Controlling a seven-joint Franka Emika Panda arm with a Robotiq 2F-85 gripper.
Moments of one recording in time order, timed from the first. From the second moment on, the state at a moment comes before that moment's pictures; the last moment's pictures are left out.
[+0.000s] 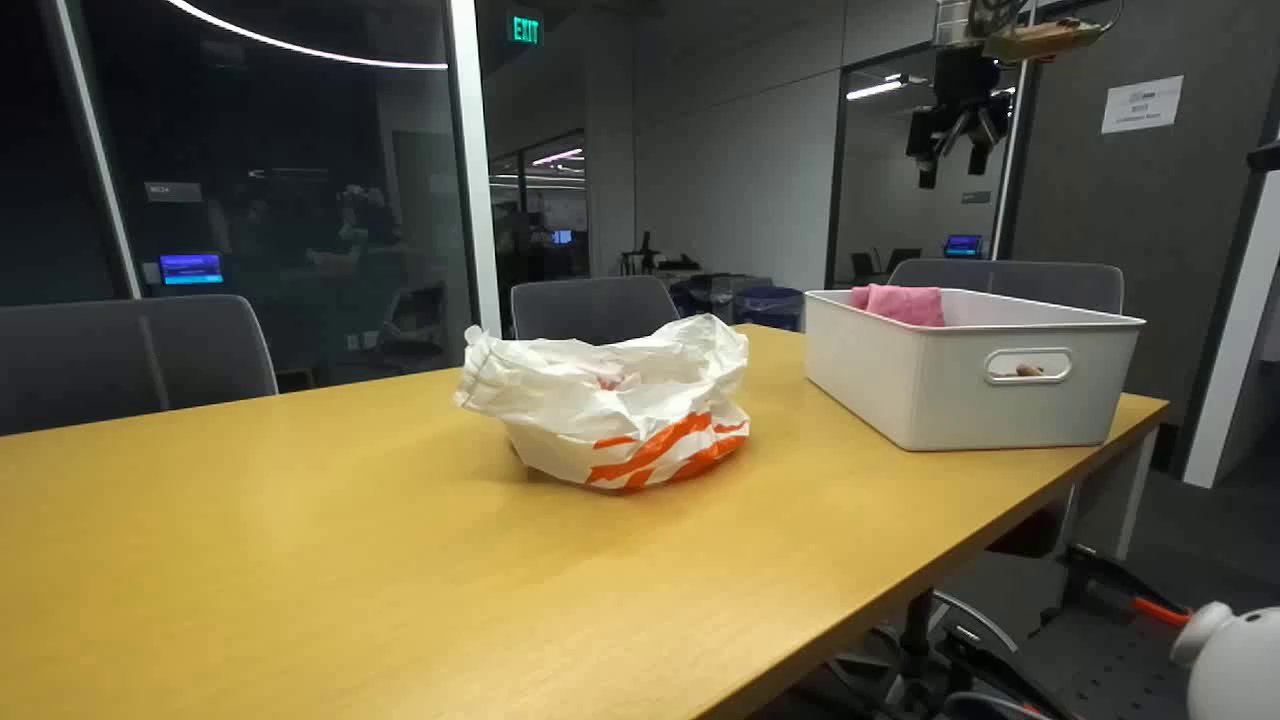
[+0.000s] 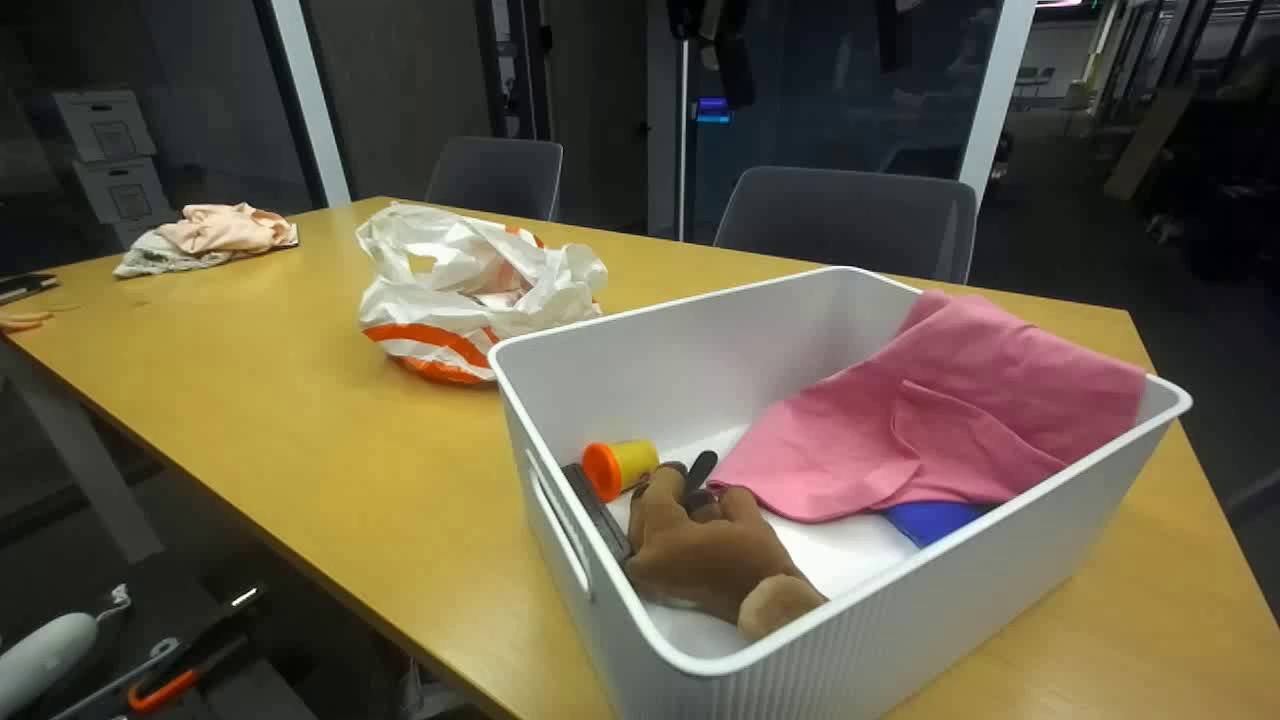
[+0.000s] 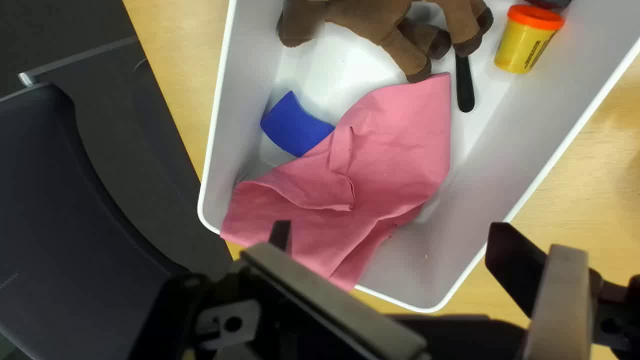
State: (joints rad) arm -0.19 -0.31 -0.13 -2.14 -0.27 2.07 -0.09
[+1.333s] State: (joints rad) arm -0.19 -0.31 -0.14 -2.39 -0.30 2.08 -0.05
